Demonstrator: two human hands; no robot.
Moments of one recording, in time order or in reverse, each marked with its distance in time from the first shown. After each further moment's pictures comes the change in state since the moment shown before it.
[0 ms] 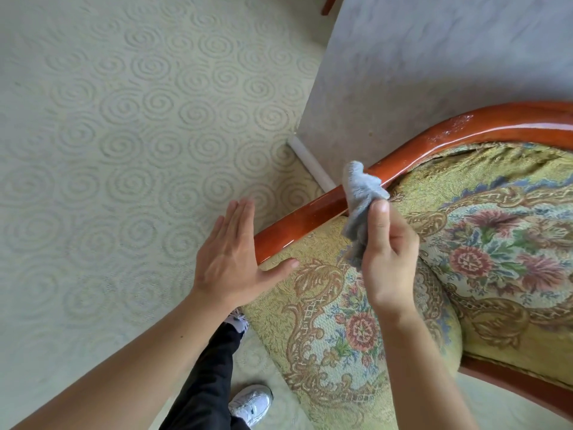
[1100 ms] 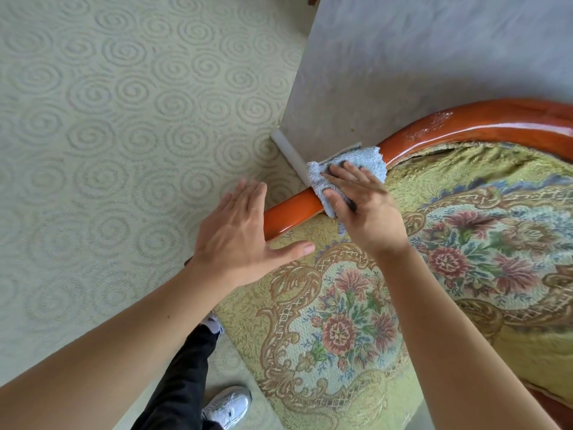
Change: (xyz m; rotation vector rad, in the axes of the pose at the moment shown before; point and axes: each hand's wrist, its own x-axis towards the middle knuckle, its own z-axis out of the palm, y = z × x) left_hand 0.048 0.050 -0.003 0.076 -0.065 0.079; right_hand 0.093 0.065 -0.026 -0.664 -0.368 -0.459
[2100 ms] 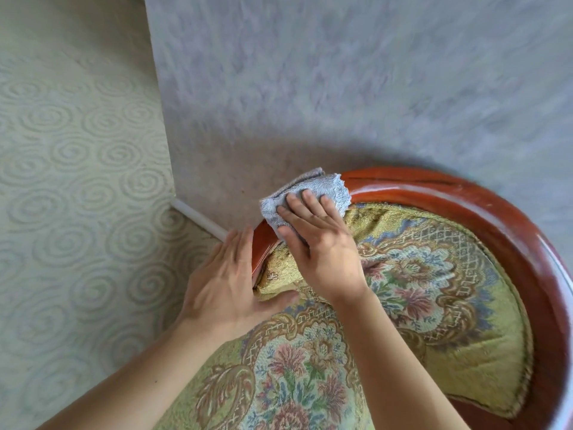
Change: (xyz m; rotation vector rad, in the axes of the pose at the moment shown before) left_hand 0.147 0.129 0.001 -0.099 -0.095 0.364; right_hand 0.035 0.087 -0.087 -0.192 0.242 0.216
